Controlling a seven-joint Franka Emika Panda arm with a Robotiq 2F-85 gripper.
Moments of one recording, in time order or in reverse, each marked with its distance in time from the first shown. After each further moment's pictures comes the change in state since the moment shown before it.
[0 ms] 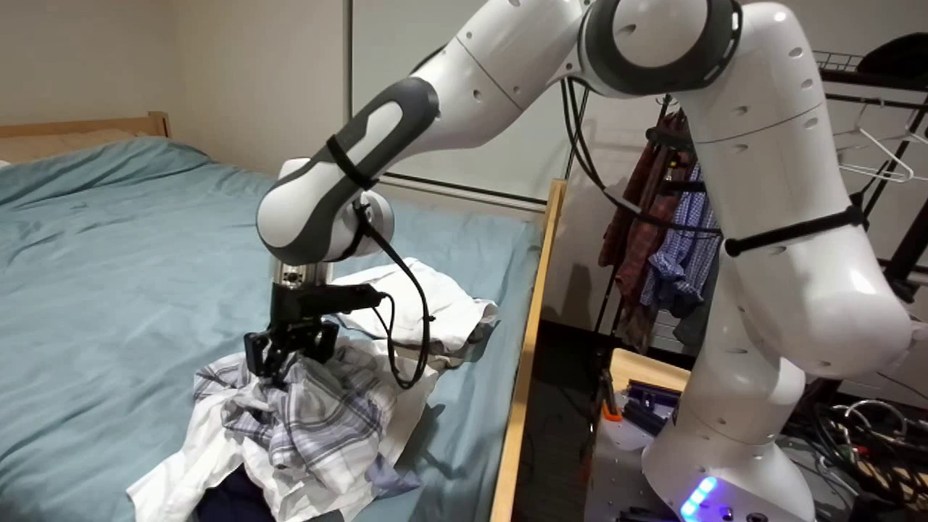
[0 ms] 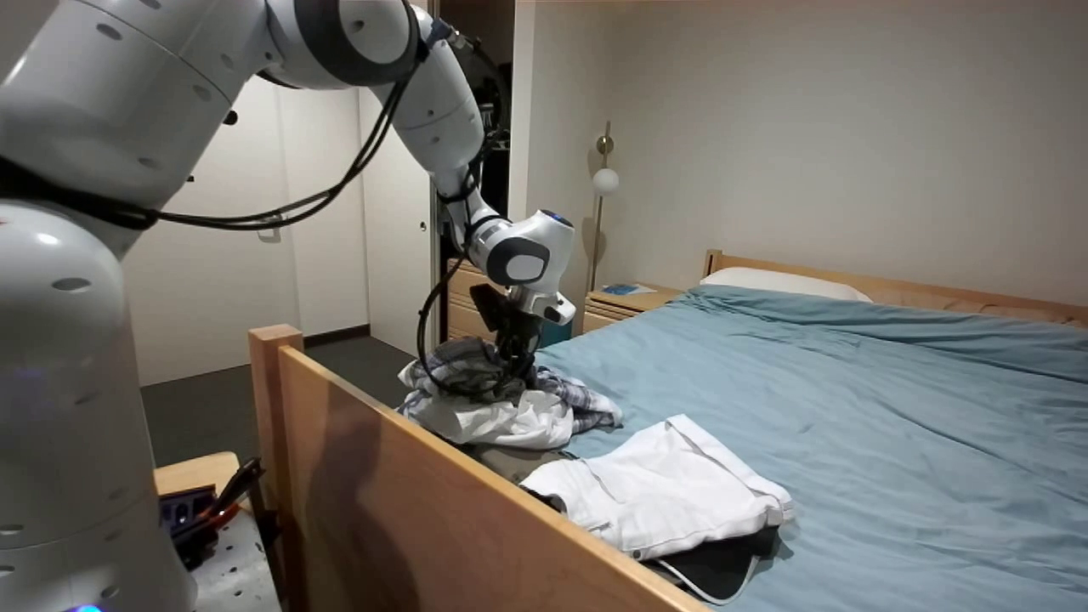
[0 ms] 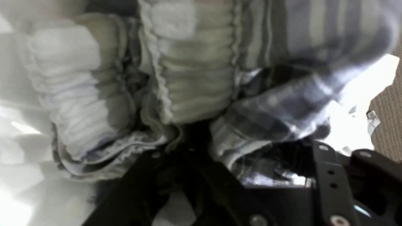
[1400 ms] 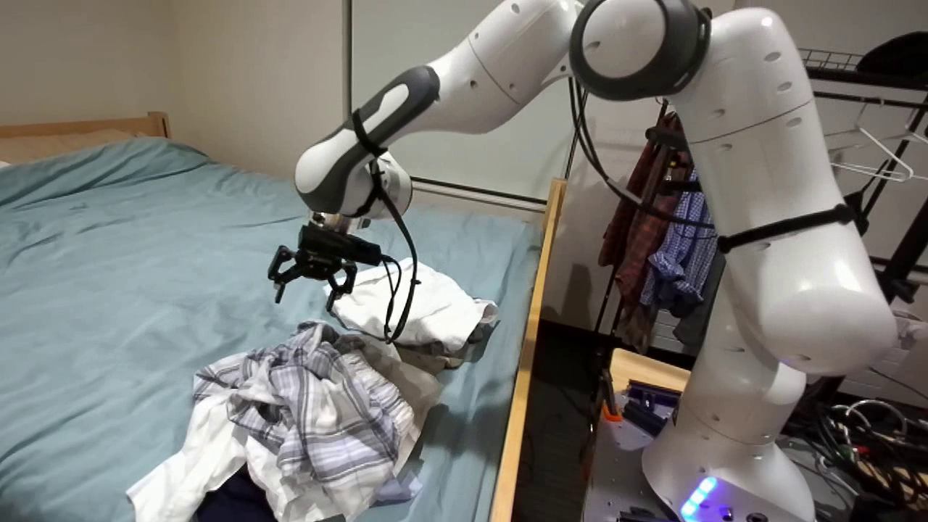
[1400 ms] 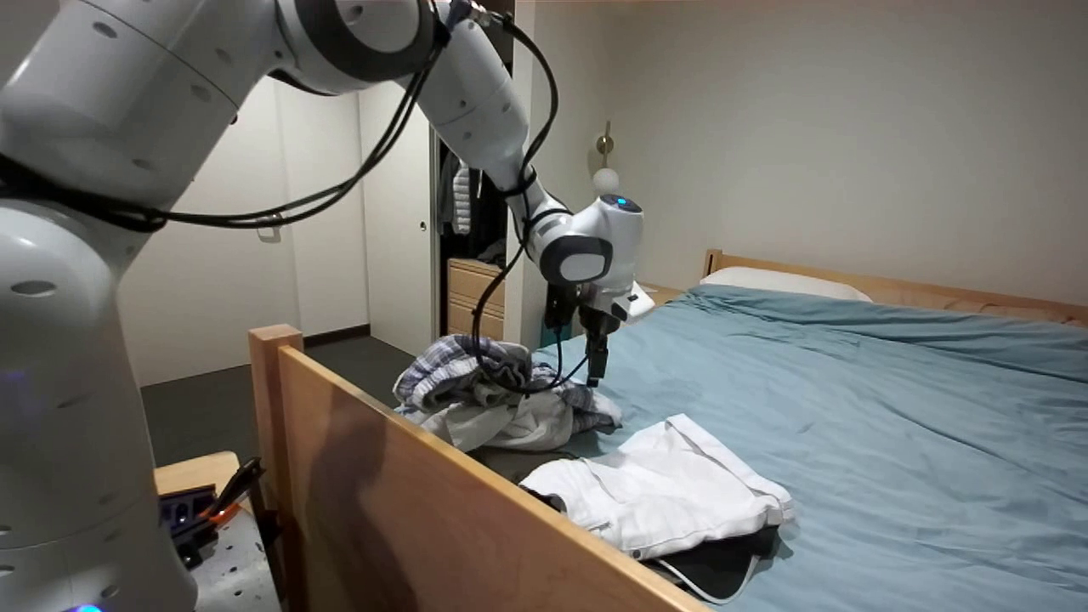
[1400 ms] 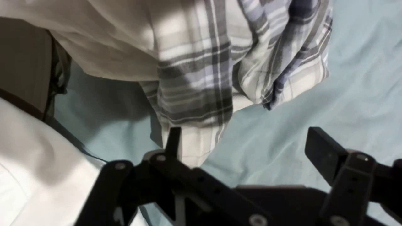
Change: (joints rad) arm -0.123 0.030 -0.089 0.104 0.106 0.145 0.174
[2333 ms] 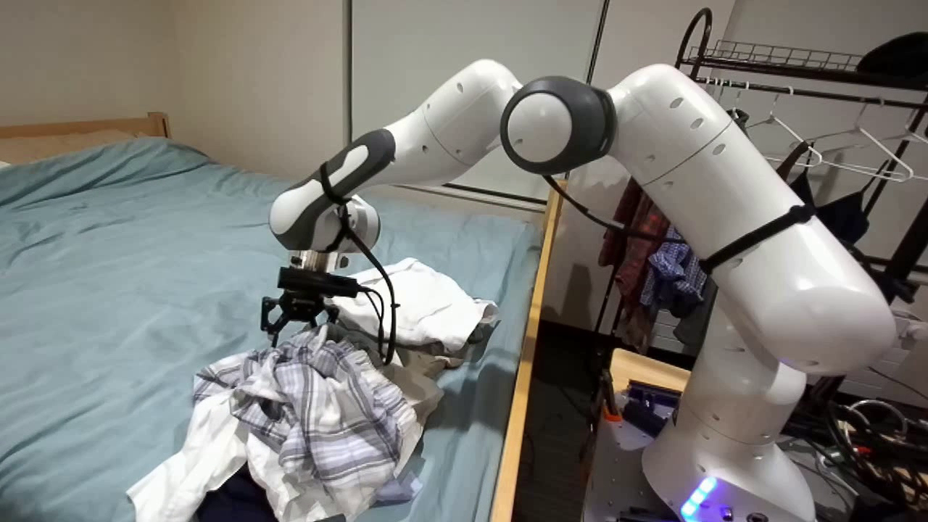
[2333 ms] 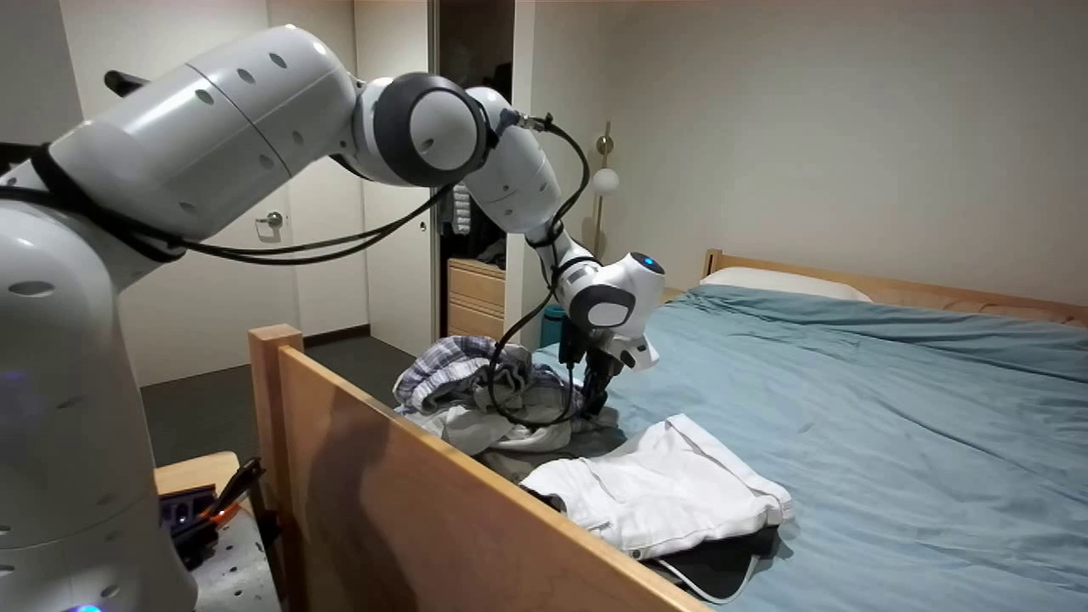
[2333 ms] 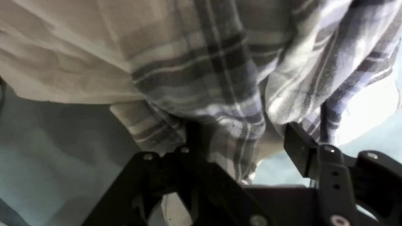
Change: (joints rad) arm -0.007 0.317 0.000 0.346 -0.004 -0.229 0.034
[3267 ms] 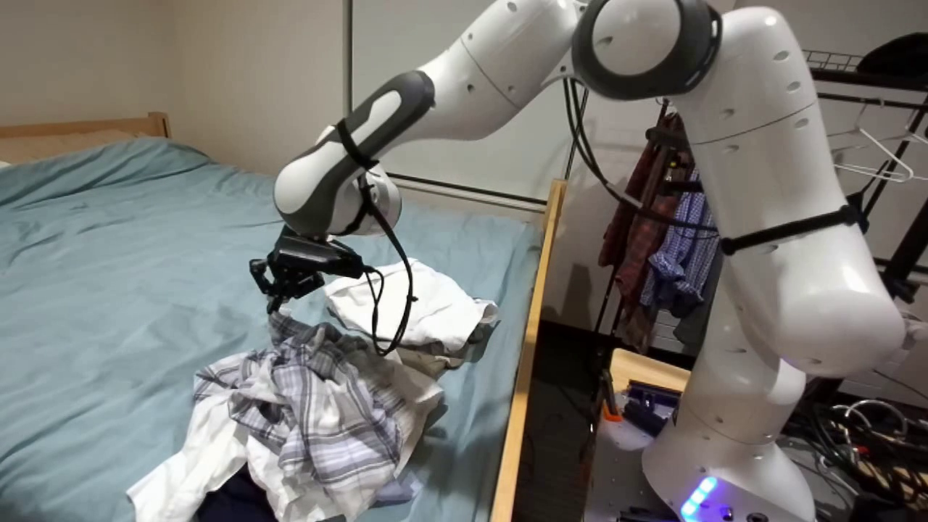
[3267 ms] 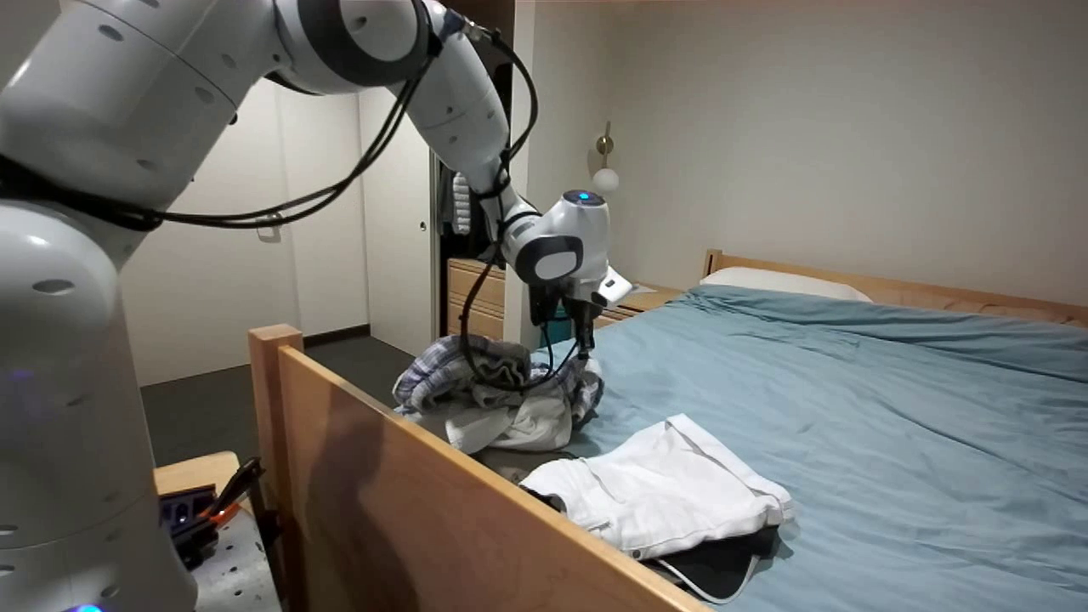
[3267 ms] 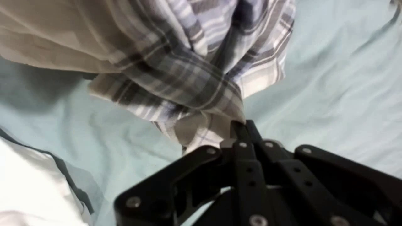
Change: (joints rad) arm 0.074 -0.342 0.037 -0.400 -0.023 0.444 -0.057
